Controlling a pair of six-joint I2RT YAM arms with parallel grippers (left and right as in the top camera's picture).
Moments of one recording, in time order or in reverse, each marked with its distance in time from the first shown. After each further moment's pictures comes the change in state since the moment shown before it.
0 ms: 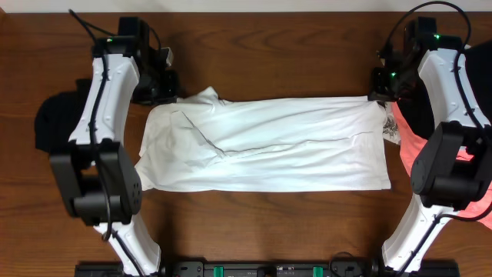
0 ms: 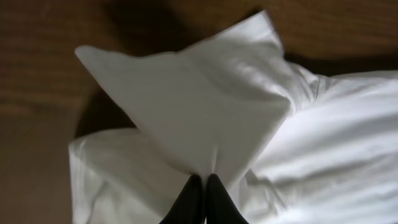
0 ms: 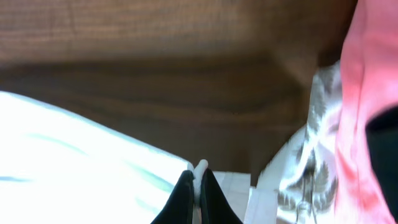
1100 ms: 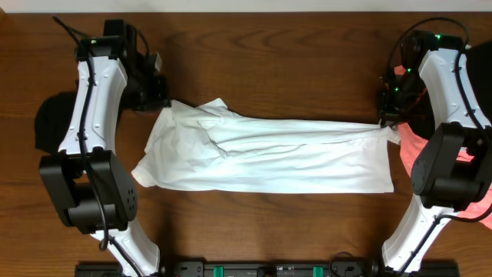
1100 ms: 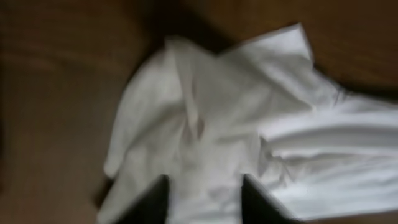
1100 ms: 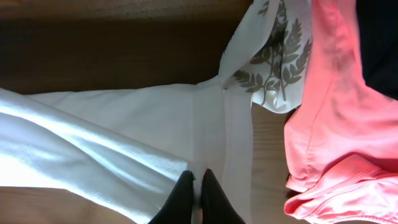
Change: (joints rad) left arm 0.043 -0.041 -0.003 -0.045 -0.014 -0.006; right arm 0.000 -0.004 -0.002 -0.288 0.191 0.000
